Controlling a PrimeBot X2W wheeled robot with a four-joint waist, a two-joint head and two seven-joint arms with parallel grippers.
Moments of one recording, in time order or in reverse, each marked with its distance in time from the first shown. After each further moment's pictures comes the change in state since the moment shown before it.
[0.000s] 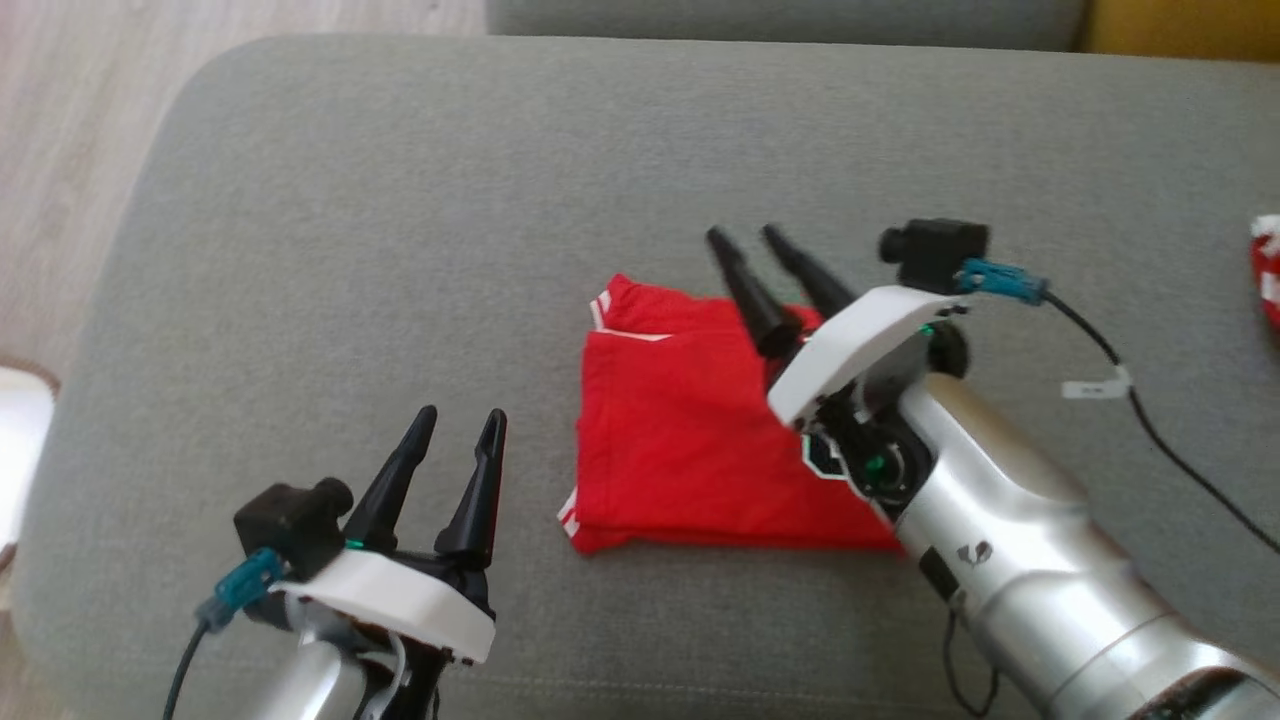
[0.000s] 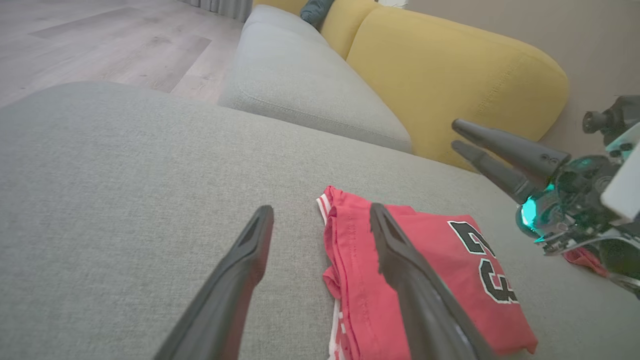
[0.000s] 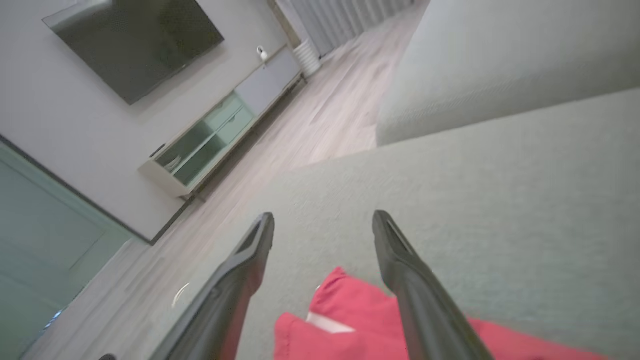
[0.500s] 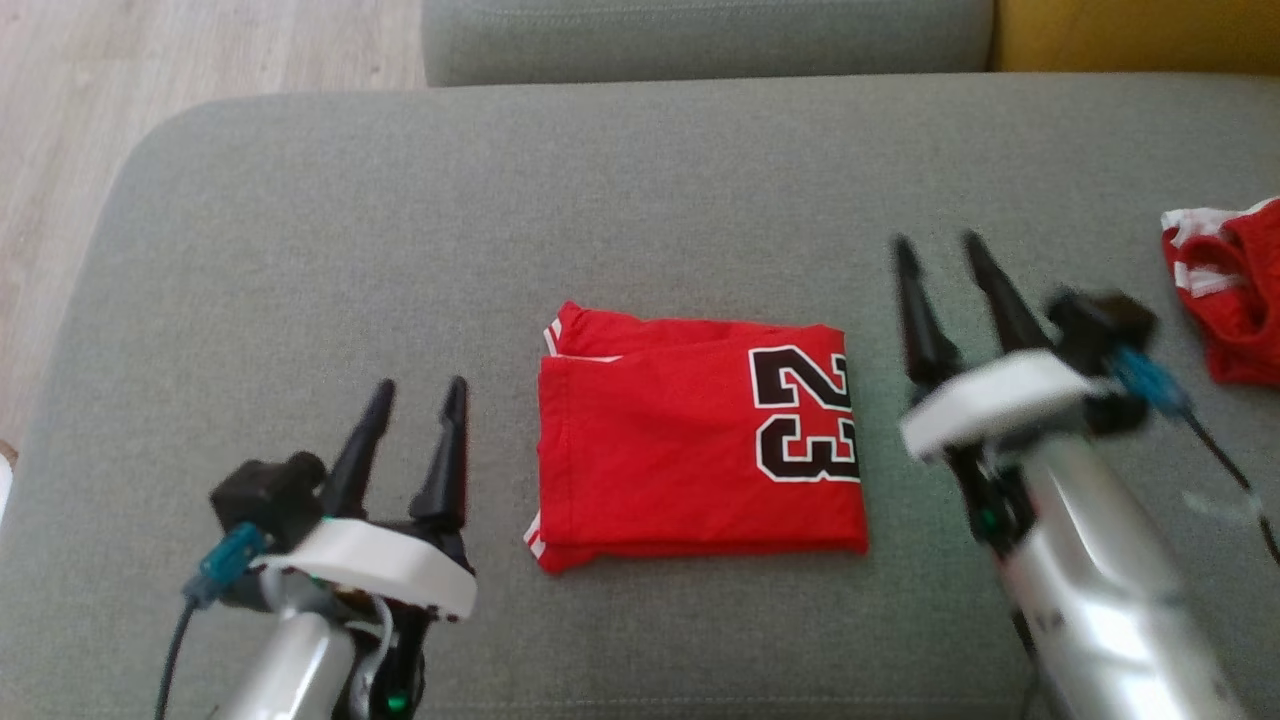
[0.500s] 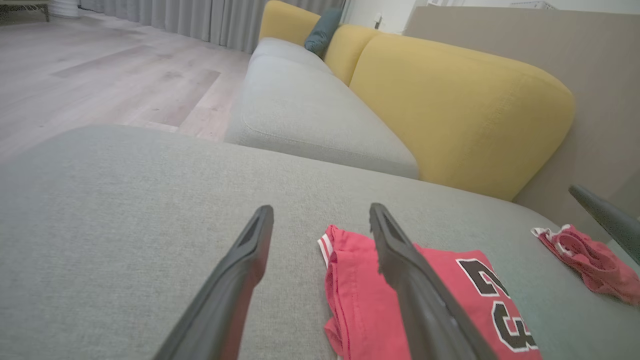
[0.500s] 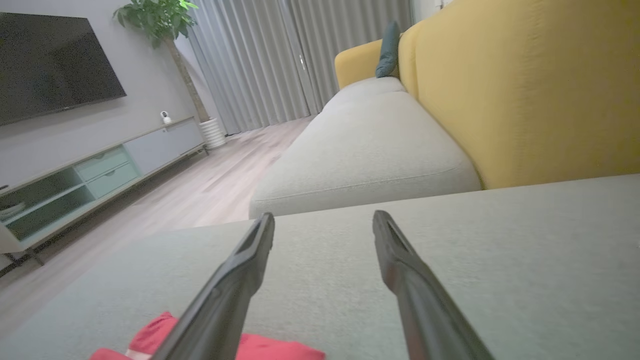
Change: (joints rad) left arm -0.037 -0.043 0.062 0.065 0.046 0.037 -0.008; right arm 0.169 -0.009 -0.441 -0.021 -0.554 0.000 -0.194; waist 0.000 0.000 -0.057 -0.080
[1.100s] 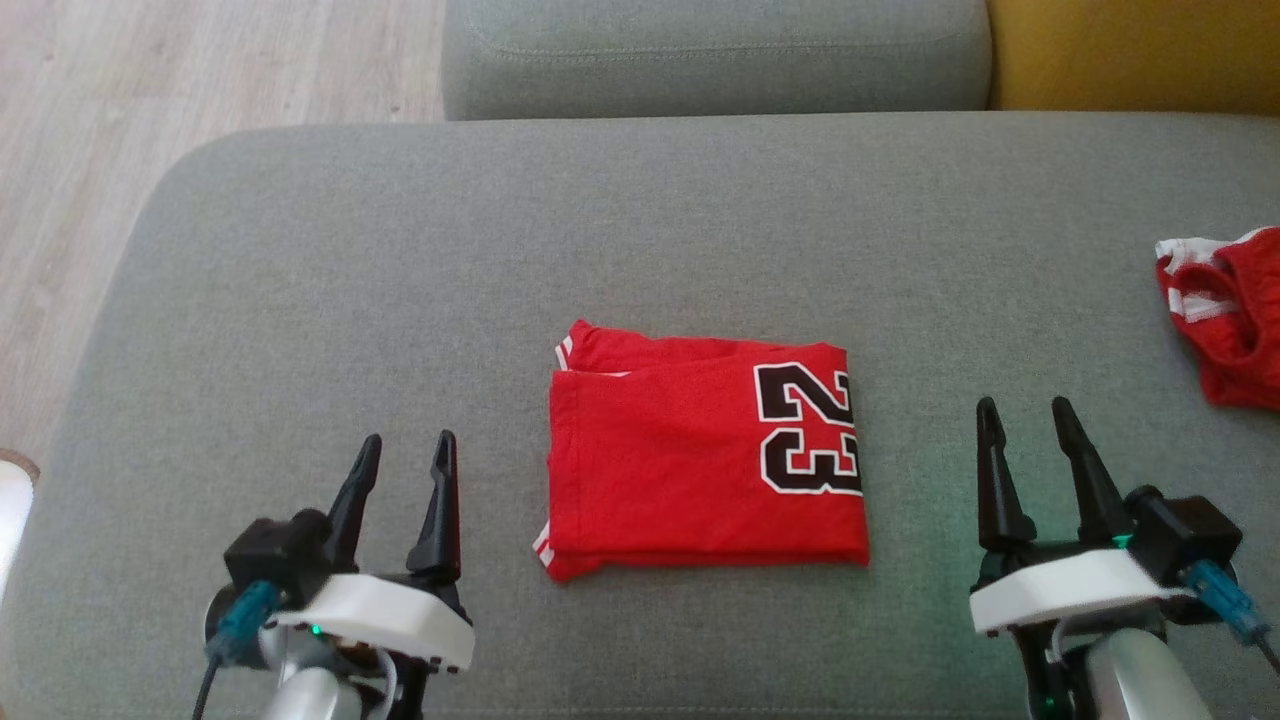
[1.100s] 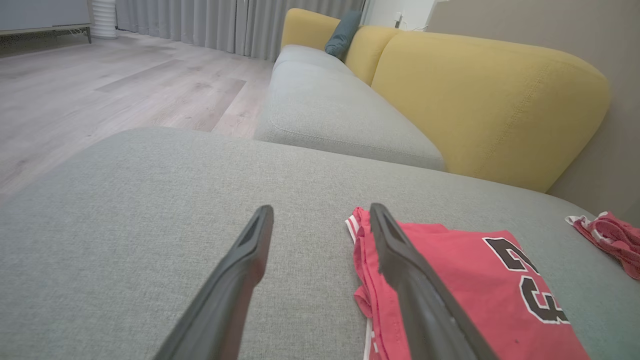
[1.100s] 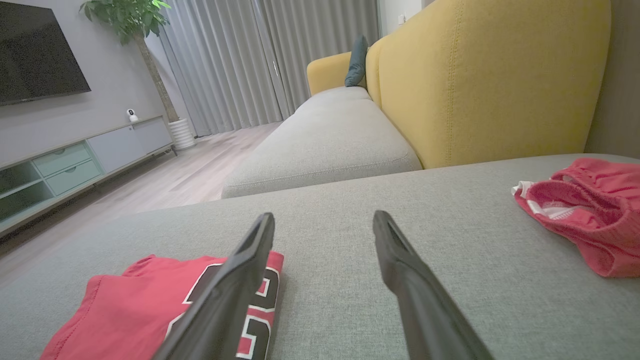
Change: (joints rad) left arm 0.105 -0.092 0.127 0.033 0.175 -0.030 0.000; right arm 0.464 0.032 -0.229 -0.398 -0.190 0.000 -0.002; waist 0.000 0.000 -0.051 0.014
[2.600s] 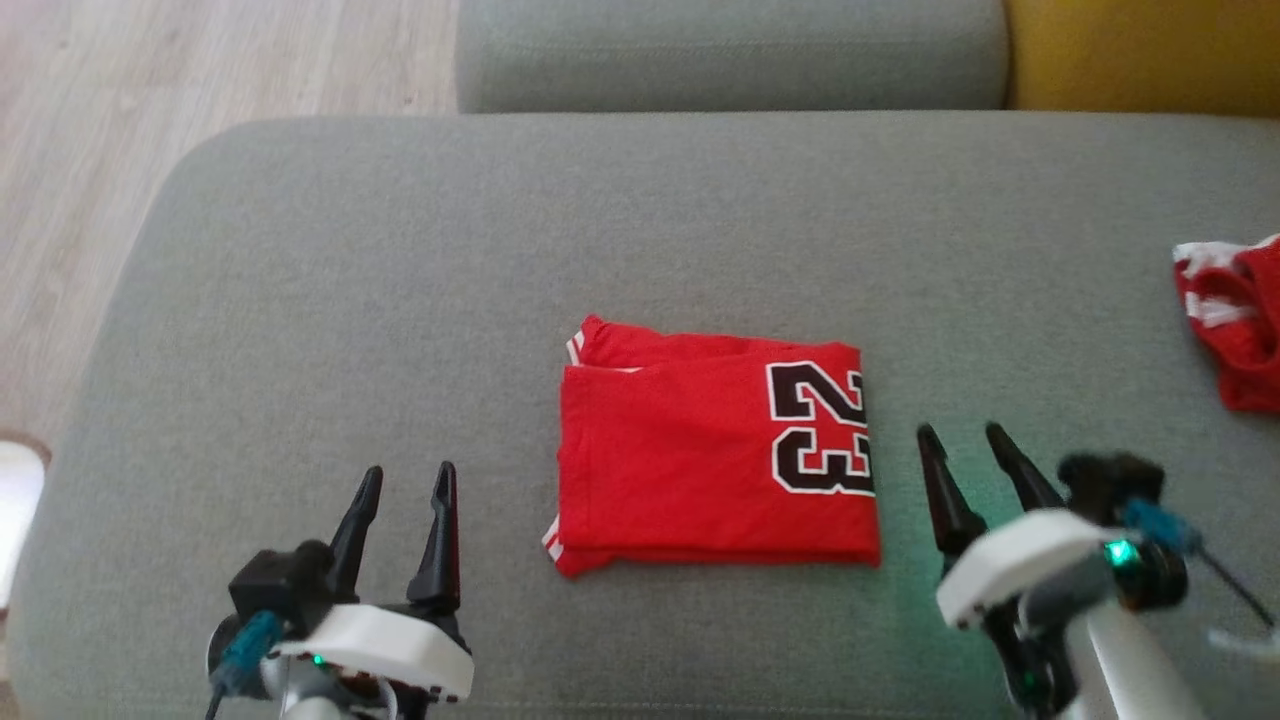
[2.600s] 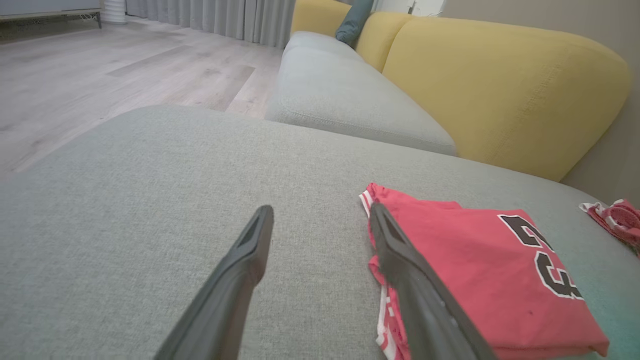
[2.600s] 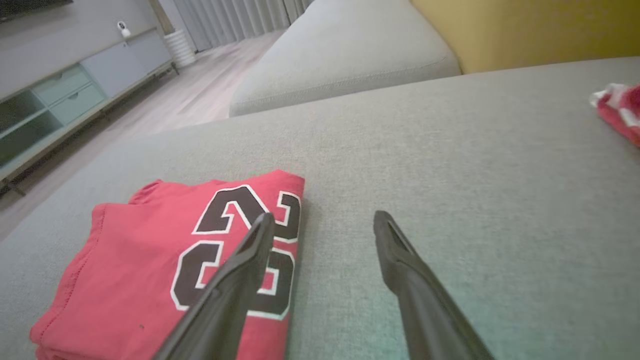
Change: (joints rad) left arm 0.056 -0.068 0.088 0.031 0.093 -0.079 0.000; right arm -0.033 0.001 0.041 0.048 0.038 0.000 0.264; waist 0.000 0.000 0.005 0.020
